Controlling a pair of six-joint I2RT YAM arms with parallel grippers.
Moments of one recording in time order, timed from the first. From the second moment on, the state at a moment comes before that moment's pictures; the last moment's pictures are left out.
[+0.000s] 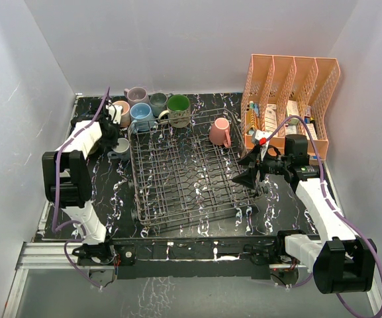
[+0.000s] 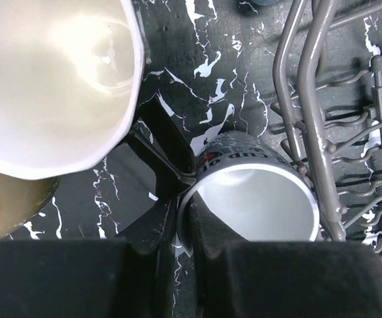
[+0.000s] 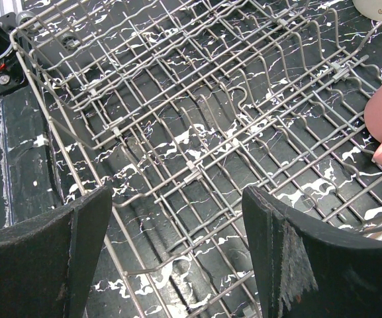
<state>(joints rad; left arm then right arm) 0.02 1.82 1.38 -0.65 0.02 0.21 0.03 1.04 0.72 -0.37 -1.11 -0.46</state>
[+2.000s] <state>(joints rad) -0.56 0.83 0.62 0.39 0.27 -1.40 0.02 0.79 0.87 -0.02 -1.37 -0.05</state>
